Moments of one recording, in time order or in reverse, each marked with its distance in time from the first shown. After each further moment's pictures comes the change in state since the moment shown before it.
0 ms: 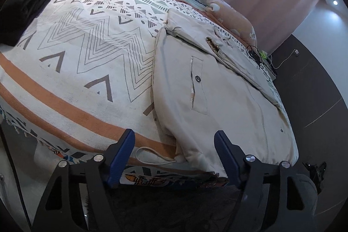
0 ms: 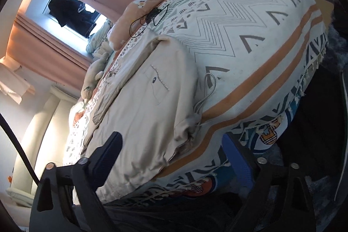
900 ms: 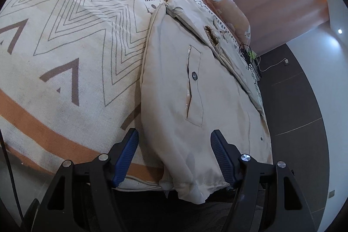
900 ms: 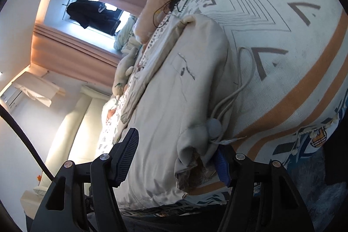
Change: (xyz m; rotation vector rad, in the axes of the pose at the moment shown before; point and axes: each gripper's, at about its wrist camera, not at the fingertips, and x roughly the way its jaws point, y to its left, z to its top) left arm 0.045 0.017 0.018 -0.164 0.140 -0.180; right arm 0.069 0.040 0.004 0.062 0.047 0.227
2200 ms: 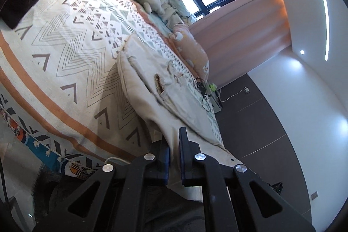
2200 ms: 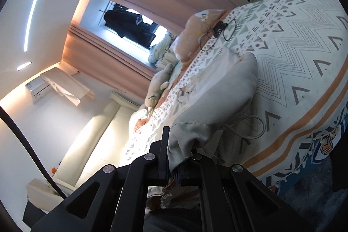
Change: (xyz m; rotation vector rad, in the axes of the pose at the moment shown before) left arm -0.132 -0.047 -0.033 0.012 -0.269 -0.242; right arm -0.165 0.115 -0.026 -0.118 -0.140 0.139
